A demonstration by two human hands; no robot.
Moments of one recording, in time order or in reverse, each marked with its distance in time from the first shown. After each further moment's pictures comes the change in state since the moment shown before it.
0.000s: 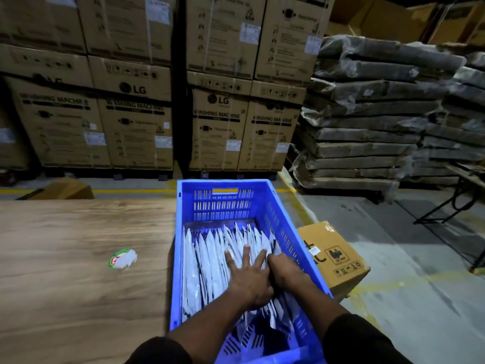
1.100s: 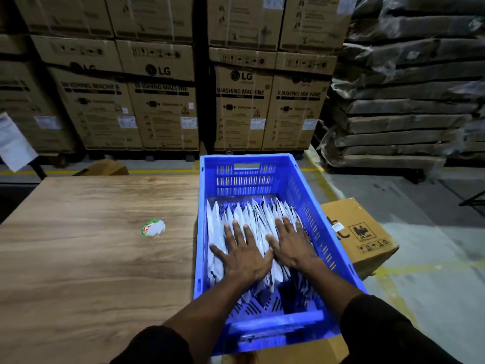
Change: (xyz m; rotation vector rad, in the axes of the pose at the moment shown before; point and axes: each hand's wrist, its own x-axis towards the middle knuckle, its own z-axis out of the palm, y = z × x) left_hand -0.036 -0.021 0.023 -0.250 0.076 -0.511; right_hand 0.008 -0.004 0.040 0.175 0.149 -0.092
